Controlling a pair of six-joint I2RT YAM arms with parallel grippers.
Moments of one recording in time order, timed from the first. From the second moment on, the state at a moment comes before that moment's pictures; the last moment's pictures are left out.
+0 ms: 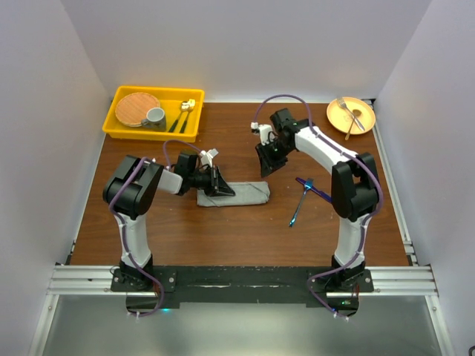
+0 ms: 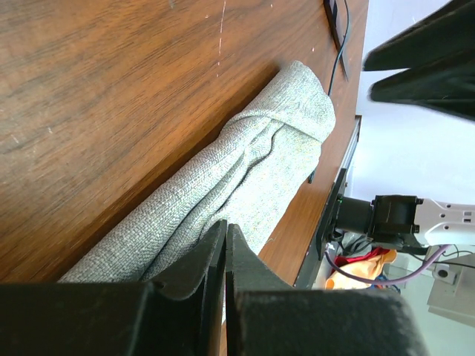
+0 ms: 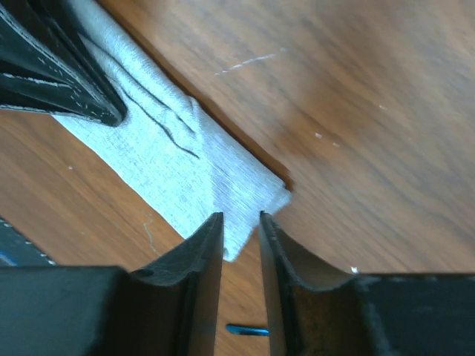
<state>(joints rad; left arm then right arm) -0.34 1.99 0.83 0.42 0.87 -0.72 0.43 1.98 1.58 -0.84 -0.38 -0.13</state>
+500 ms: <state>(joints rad) -0.34 1.99 0.83 0.41 0.88 -0.72 0.38 2.05 1.45 -0.76 -0.60 -0.01</state>
